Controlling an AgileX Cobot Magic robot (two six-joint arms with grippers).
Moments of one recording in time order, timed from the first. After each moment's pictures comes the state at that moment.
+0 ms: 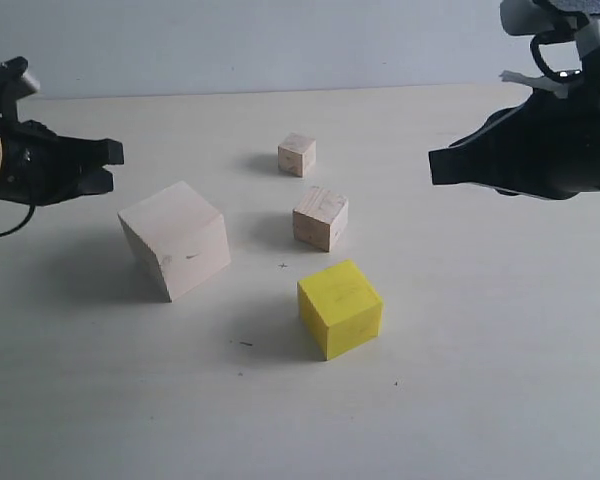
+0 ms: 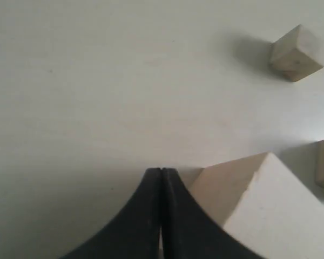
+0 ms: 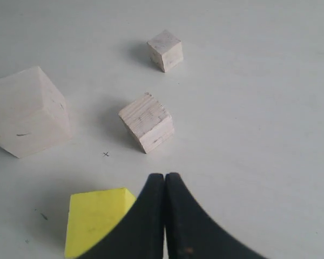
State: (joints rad) left arm -0.13 1.76 -0.86 1.72 -0.30 -1.96; right arm 0.46 1.17 -0.69 0.21 0.31 -0.04
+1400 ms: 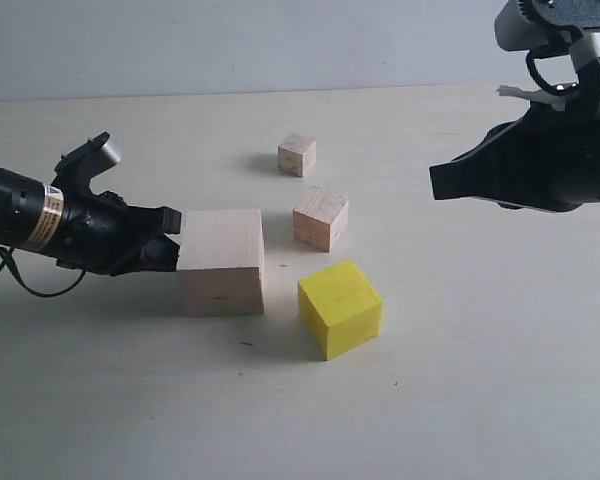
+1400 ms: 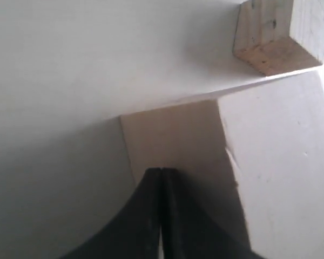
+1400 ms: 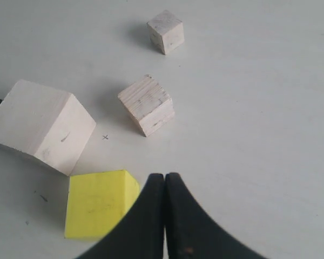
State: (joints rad) left arm -0.23 1.88 -0.82 1.72 -0.58 -1.97; right arm 0.46 1.18 -0.69 0.21 0.36 -0.04
